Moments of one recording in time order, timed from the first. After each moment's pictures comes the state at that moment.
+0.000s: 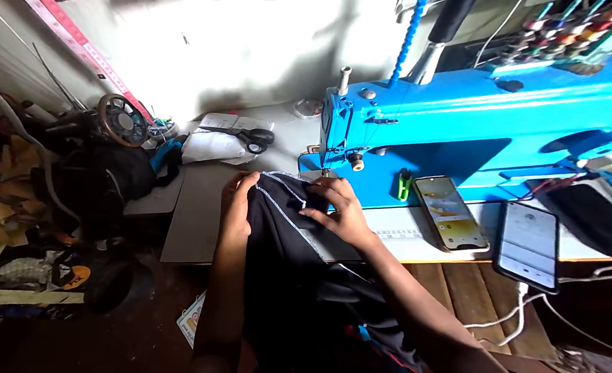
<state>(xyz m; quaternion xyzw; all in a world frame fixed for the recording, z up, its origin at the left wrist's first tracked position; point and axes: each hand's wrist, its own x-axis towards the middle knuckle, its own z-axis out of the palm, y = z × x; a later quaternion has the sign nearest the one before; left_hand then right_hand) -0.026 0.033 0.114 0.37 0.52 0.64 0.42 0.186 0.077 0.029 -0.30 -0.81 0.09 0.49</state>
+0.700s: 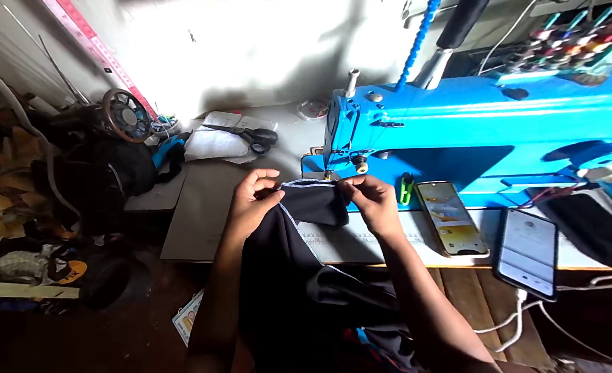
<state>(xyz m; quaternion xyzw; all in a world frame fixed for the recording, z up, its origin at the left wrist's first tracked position) -0.040 0.030 0.098 0.61 0.48 0.52 0.36 0.221 0.081 0.045 -0.31 -0.65 0.40 0.57</state>
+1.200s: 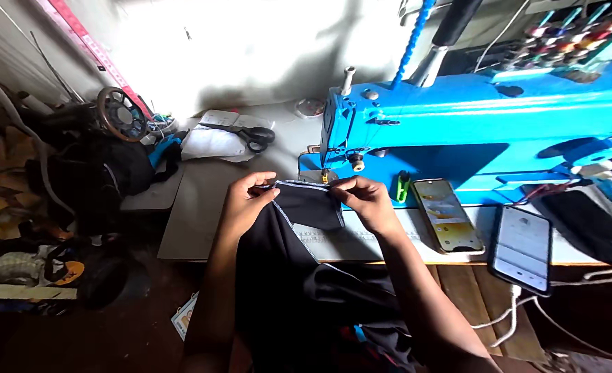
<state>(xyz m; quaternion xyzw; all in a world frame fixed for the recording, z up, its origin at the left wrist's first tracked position) -0.046 0.032 0.097 0.64 0.52 0.48 0.29 0.225 0.081 0.046 -0.28 -0.65 0.47 0.53</state>
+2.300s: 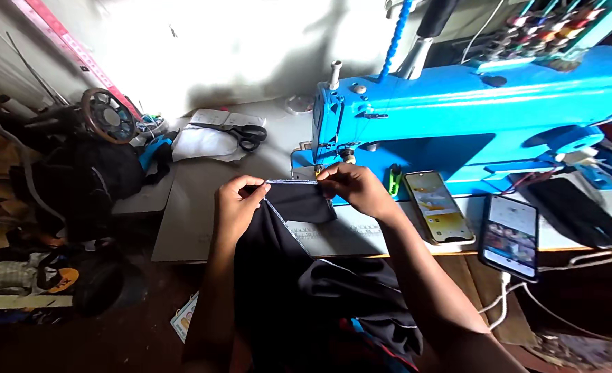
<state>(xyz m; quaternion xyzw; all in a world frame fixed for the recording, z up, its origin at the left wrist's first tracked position) -0.037 0.022 0.102 0.62 0.58 0.48 0.21 0.229 0.092 0.076 -0.29 -0.77 0.40 0.40</state>
